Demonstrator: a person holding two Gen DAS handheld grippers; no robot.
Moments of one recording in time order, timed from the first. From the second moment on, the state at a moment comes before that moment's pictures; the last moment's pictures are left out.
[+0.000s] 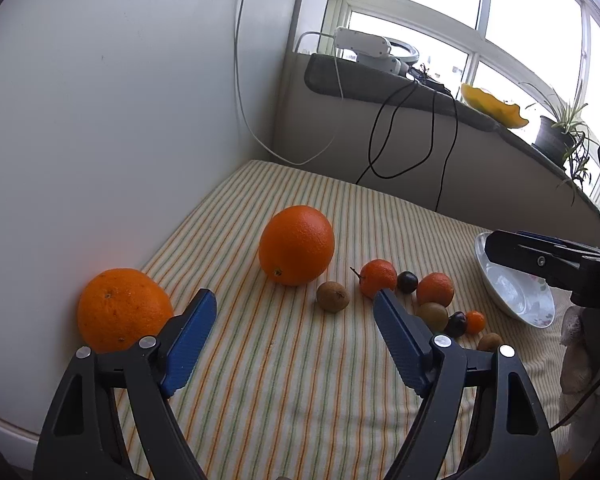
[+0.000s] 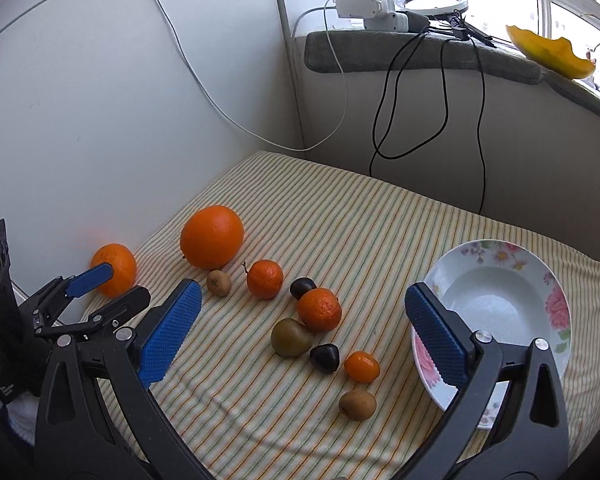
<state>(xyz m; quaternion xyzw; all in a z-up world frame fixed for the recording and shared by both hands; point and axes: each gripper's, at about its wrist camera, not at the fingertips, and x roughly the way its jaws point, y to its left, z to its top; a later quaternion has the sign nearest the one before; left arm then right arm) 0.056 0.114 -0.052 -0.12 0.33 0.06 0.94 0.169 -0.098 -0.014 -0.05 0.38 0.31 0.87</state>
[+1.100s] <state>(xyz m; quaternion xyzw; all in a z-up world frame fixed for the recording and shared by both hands) 0.124 0.137 -0.086 -0.14 0.37 0.04 0.92 0.277 0.017 -0.093 0.08 0.54 0.40 0.74</state>
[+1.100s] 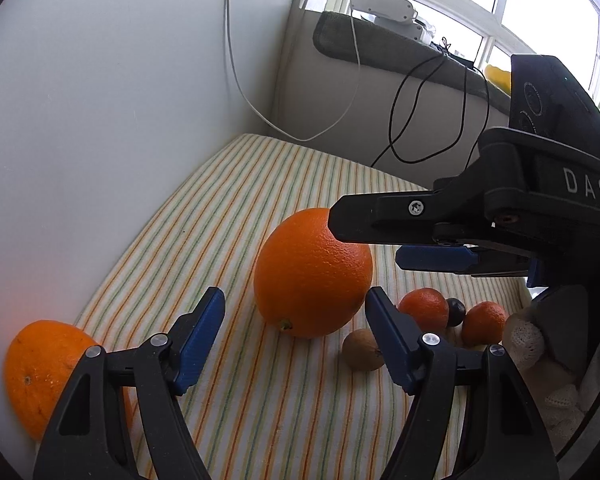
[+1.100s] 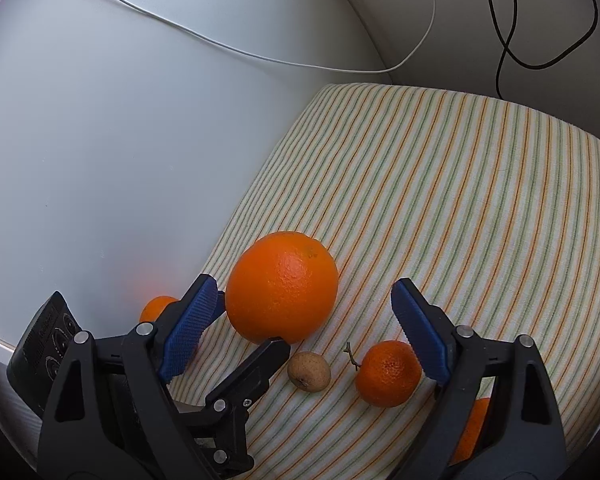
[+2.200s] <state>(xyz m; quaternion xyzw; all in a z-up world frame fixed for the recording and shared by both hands) 0.118 0.126 -0.075 -0.15 0.36 0.00 0.92 0.282 0.041 -0.105 0.11 0.54 0.42 0.72</state>
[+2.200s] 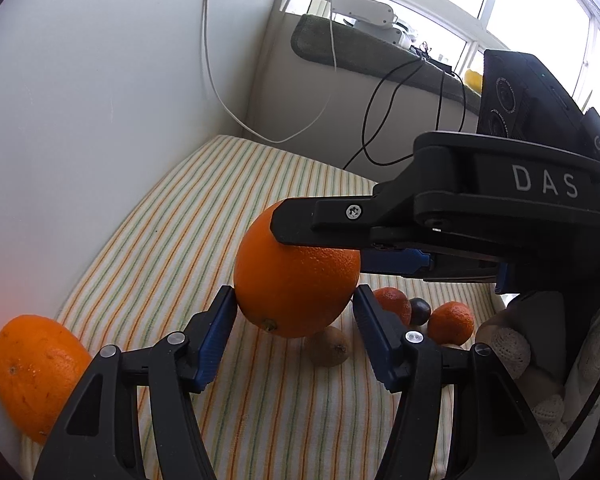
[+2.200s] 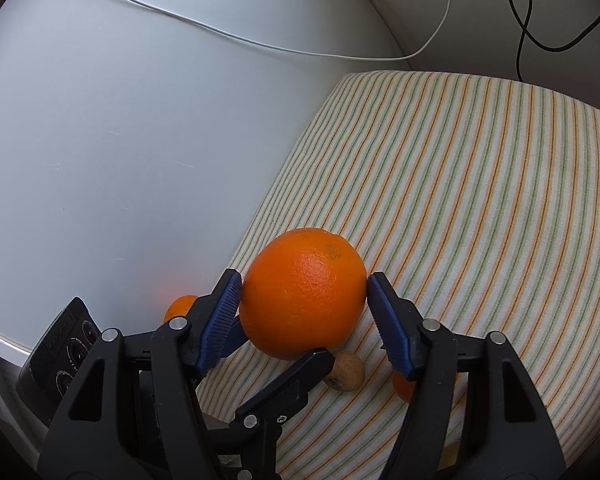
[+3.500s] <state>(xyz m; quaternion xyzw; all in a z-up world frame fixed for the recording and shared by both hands) 0.130 -0.048 -0.036 -0.07 0.36 -0.12 0.92 0.235 -0.171 -0.058 0.16 0.48 0.35 0.79</state>
